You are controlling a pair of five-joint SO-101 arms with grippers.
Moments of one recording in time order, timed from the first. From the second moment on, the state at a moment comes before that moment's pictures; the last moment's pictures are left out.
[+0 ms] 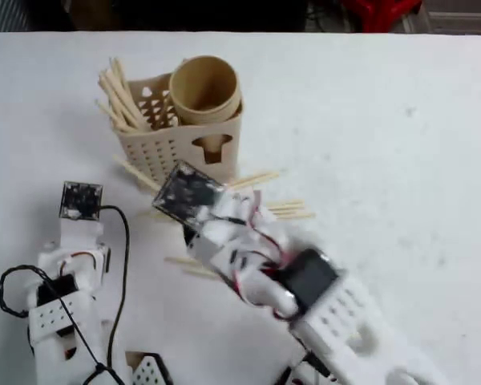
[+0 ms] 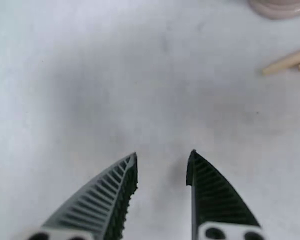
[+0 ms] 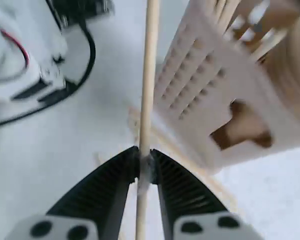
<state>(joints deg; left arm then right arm) -30.1 -58.2 88.3 37.0 -27.0 -47.9 -48.9 33.3 60.3 20.5</state>
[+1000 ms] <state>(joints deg) -30.1 -58.2 88.3 37.0 -27.0 -42.8 1.6 -21.0 33.1 5.5</state>
